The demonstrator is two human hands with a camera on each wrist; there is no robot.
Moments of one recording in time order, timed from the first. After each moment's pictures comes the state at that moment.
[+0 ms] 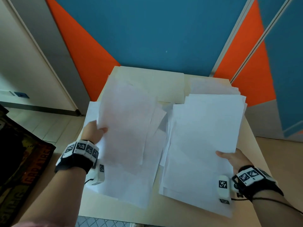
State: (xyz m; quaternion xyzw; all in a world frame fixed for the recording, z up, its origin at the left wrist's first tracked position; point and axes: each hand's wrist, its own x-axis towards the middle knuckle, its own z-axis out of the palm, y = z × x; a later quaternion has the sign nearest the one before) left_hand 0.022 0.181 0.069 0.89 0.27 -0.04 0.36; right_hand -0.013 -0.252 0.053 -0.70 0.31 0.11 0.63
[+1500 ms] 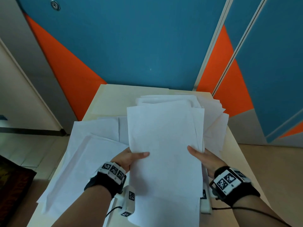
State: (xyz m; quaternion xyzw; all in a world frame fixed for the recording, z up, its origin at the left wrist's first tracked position) left_hand 0.032 0.063 0.043 0.58 0.09 -0.30 0.76; right_hand 0.001 -0.202 0.101 -0.70 0.15 0.20 0.67
